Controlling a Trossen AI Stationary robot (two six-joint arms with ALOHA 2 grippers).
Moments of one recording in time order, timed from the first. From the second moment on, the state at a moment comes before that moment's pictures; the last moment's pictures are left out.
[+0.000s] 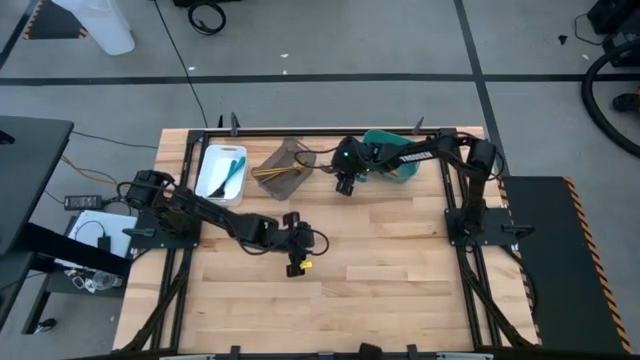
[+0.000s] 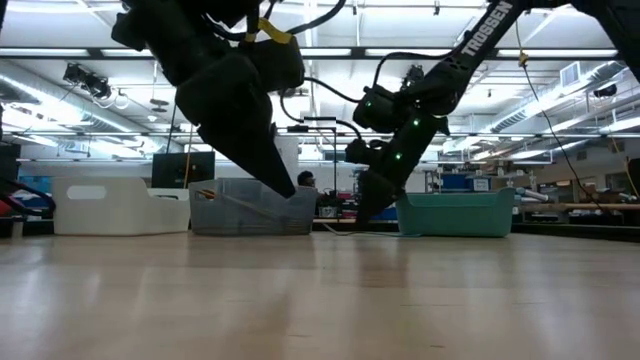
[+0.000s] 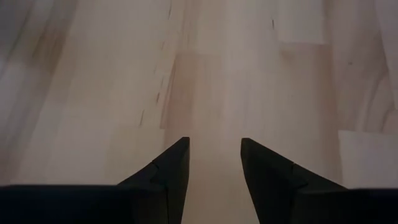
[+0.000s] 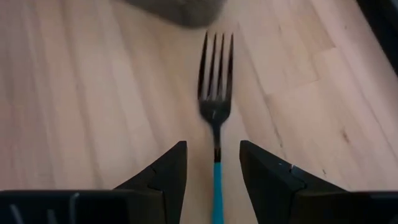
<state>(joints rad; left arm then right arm) -0.26 1.72 0.96 -0.13 -0.26 -0.27 -0.45 1.88 1.06 -0.11 0.02 -0.15</state>
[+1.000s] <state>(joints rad) -0.26 1.72 0.96 -0.15 -0.26 -0.28 -0.43 1.93 1.13 -0.27 0.01 -0.18</state>
